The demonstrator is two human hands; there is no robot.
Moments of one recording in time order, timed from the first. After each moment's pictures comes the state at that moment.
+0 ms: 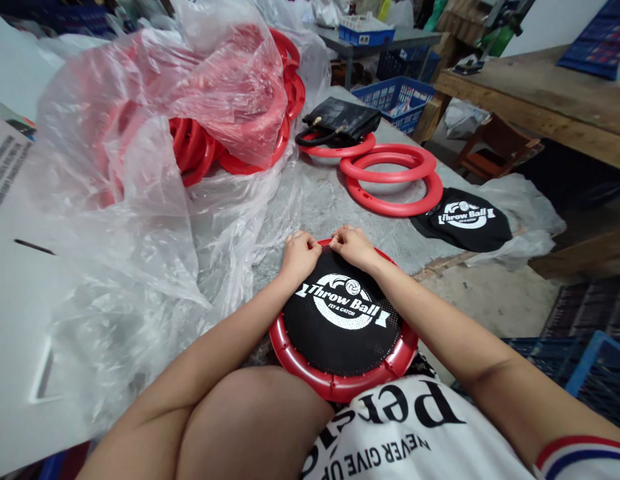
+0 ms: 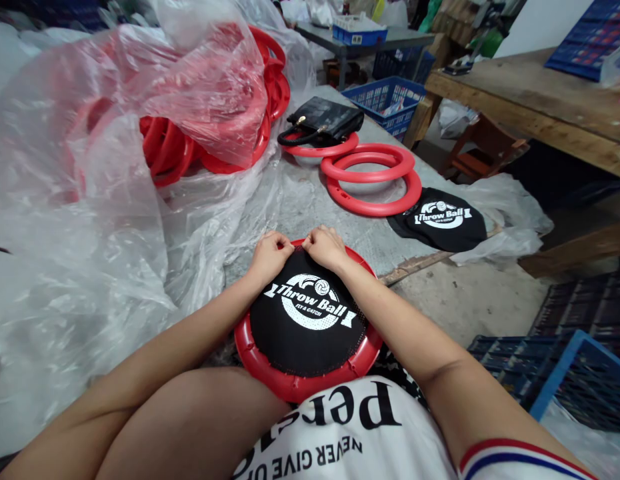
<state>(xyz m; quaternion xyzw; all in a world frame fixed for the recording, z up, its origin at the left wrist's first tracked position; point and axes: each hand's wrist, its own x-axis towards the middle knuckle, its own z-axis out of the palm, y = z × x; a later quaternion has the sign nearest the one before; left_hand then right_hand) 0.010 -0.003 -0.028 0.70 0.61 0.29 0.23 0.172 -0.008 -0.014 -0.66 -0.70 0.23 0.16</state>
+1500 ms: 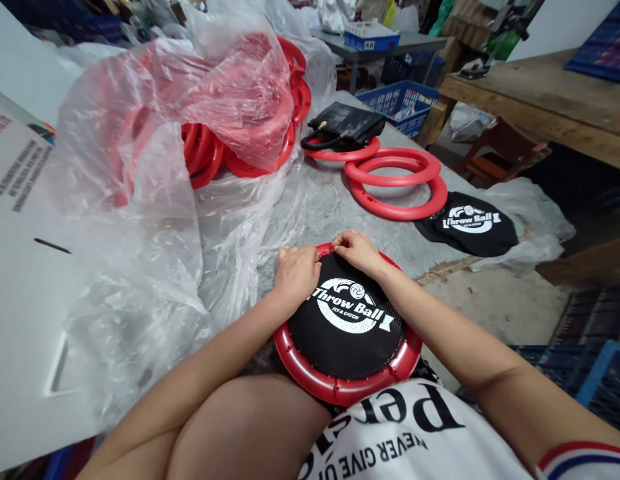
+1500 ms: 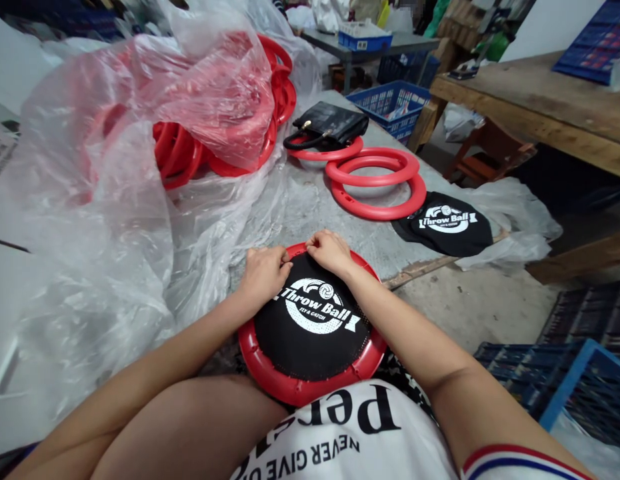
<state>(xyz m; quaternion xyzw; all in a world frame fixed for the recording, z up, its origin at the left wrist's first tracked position) -0.004 -0.048 0.007 0.80 0.58 0.10 0.08 0.174 -0.014 -0.013 -0.65 -0.67 0.27 0.20</state>
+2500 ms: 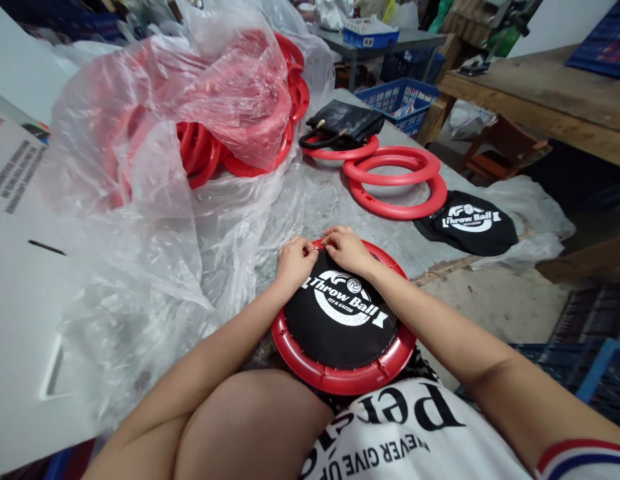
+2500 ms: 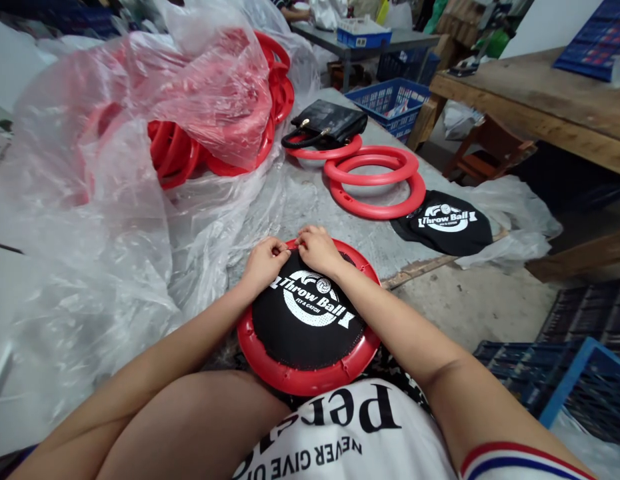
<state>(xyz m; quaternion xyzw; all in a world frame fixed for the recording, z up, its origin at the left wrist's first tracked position) -0.005 -0.015 -0.021 0.70 0.61 0.27 0.24 0.159 -0.007 -0.016 -0.57 -0.76 0.22 0.22</state>
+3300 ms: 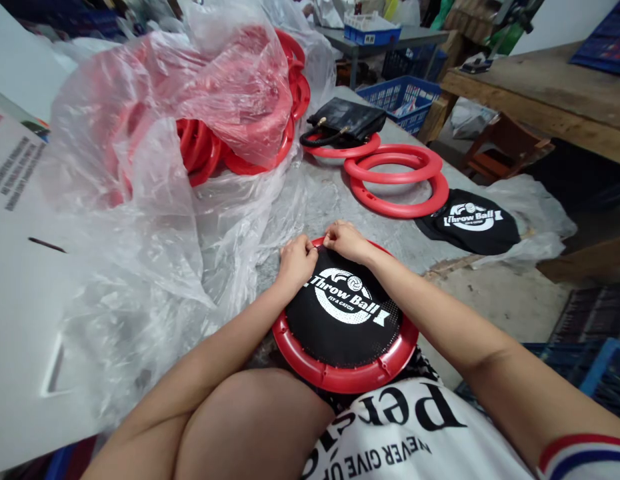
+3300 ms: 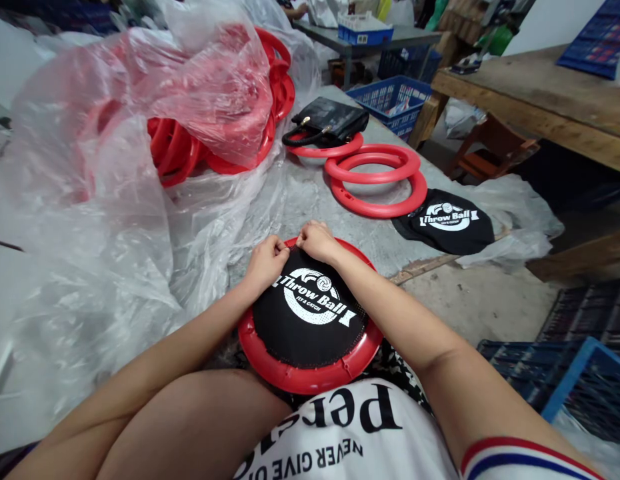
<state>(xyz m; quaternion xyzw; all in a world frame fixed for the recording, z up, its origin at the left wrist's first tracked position) -0.001 -0.019 -0.015 0.69 0.64 0.24 0.23 0.157 0.018 -0.013 -0.58 -0.76 0.25 0.17</state>
